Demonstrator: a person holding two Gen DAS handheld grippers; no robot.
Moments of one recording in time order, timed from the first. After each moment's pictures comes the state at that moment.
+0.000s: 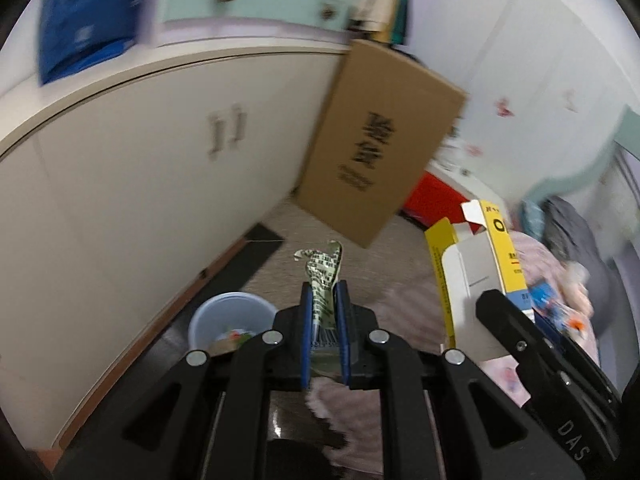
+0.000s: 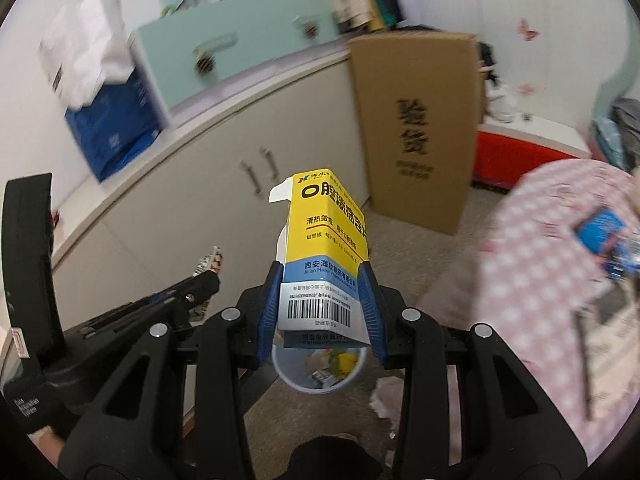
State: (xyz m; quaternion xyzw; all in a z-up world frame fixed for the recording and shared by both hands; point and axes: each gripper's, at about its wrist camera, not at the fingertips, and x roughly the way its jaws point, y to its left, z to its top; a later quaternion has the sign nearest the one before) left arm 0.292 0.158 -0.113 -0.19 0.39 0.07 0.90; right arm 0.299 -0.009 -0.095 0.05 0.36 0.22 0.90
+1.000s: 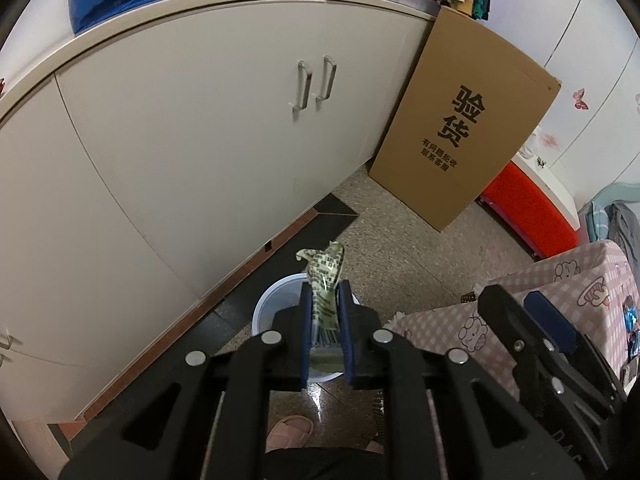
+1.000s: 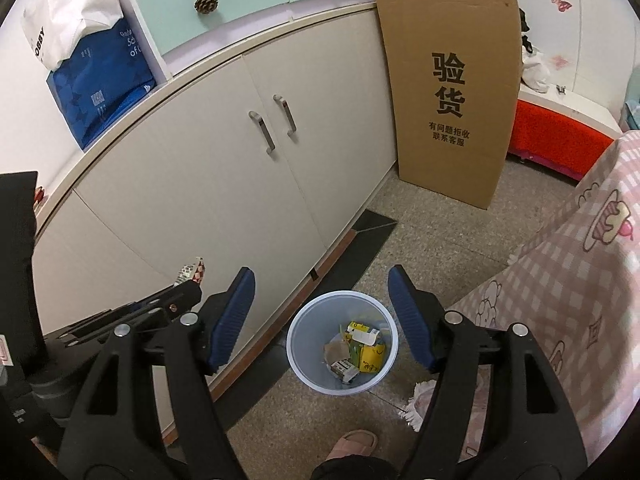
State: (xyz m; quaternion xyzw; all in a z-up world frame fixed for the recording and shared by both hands) left arm 0.328 0.229 -0.187 -0.18 0.46 0.15 0.86; right arm 0.352 0.056 -0.169 0.04 0.41 0.24 0.88
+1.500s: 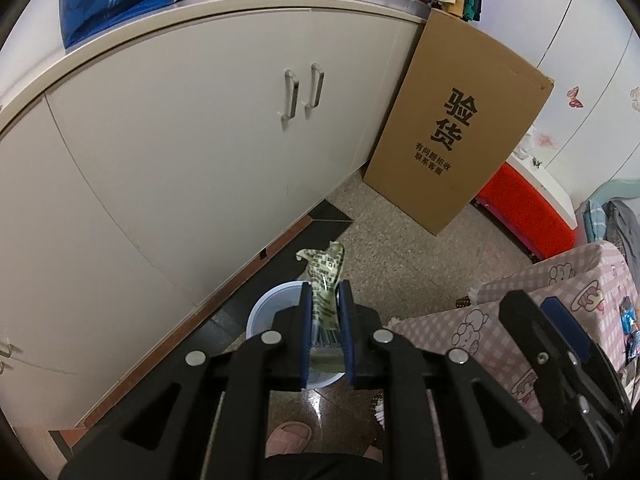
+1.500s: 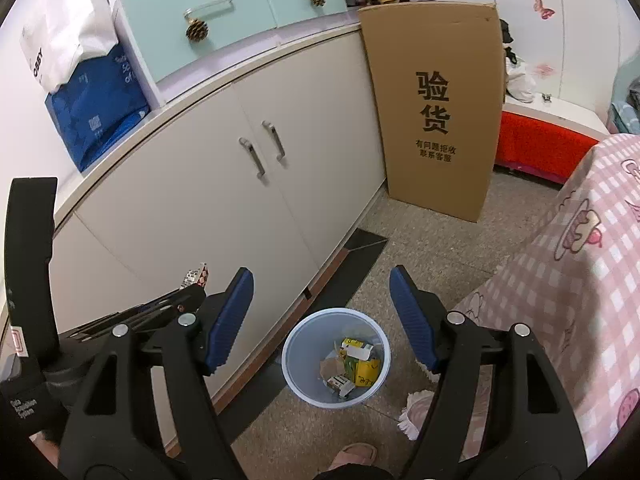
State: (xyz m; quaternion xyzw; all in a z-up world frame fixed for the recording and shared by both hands) left arm 0.335 0.218 -0.178 -0.17 0.45 0.15 0.87; right arm 0.347 0.034 -0.155 0.06 0.38 0.22 0.90
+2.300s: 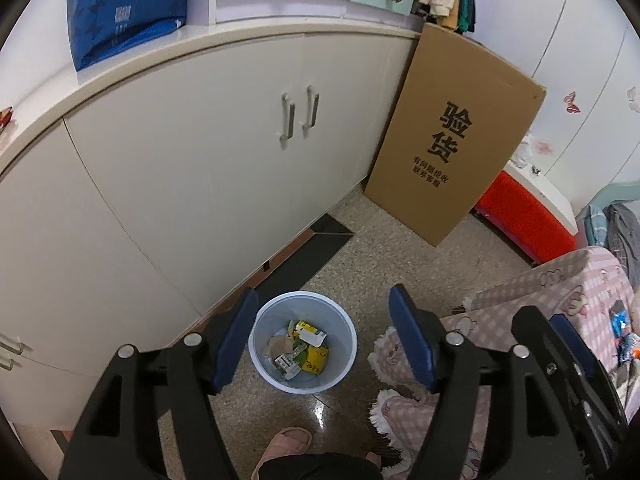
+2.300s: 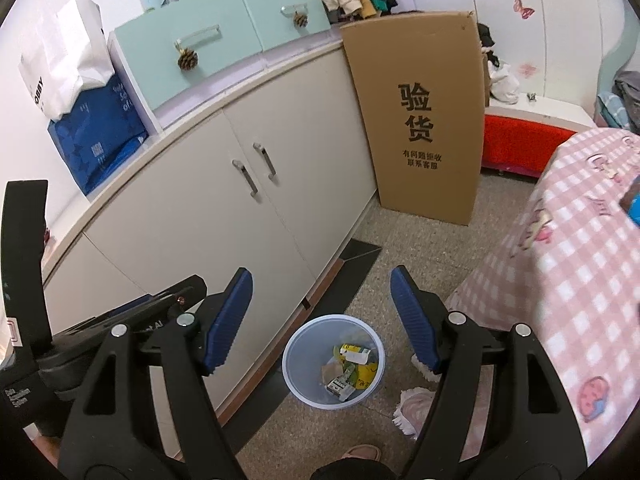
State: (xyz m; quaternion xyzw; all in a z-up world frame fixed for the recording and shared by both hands) left arm 0.321 0.195 -0.142 -0.16 0.42 0.16 0.88; right arm 0.329 -0.002 -0.133 0.09 0.36 0.21 0.91
